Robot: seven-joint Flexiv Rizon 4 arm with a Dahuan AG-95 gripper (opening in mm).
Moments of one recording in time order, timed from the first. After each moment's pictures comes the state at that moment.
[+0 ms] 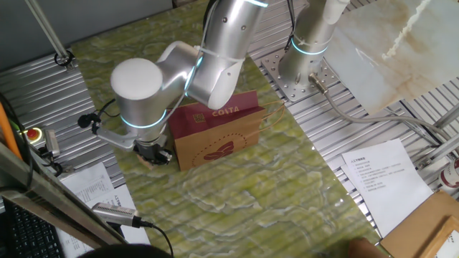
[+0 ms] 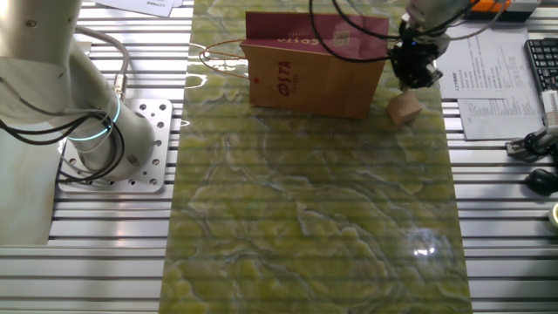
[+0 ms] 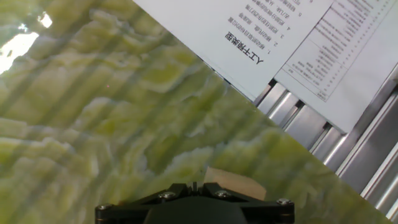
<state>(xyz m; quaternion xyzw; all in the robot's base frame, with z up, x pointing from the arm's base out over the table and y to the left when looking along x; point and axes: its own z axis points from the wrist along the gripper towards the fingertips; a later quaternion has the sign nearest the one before) 0.643 0.123 0.051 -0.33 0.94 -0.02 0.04</state>
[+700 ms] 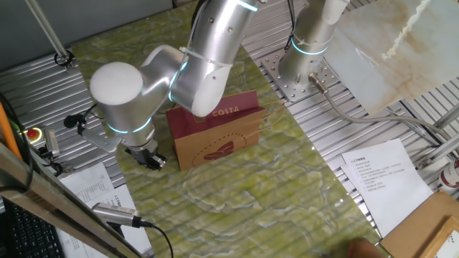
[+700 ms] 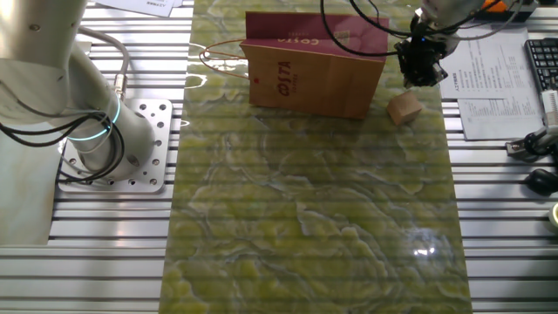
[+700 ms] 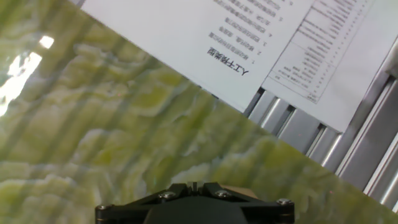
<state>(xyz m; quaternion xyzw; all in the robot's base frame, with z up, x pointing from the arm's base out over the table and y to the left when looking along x) 0.646 0.127 0.049 -0.27 0.96 0.00 0.02</state>
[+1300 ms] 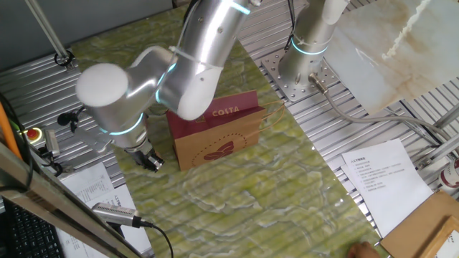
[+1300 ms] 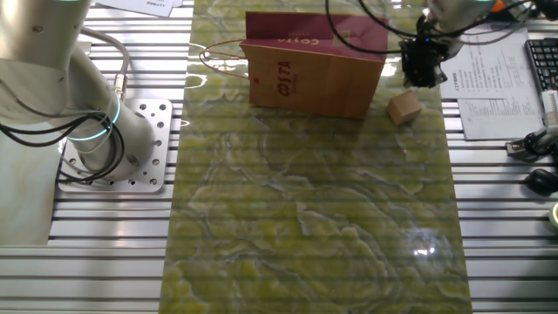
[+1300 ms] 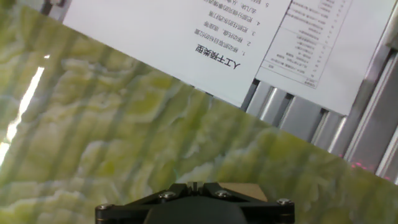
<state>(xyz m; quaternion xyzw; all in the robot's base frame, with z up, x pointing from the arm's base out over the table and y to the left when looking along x) 0.647 0.132 0.049 -0.22 0.98 0.02 -0.02</state>
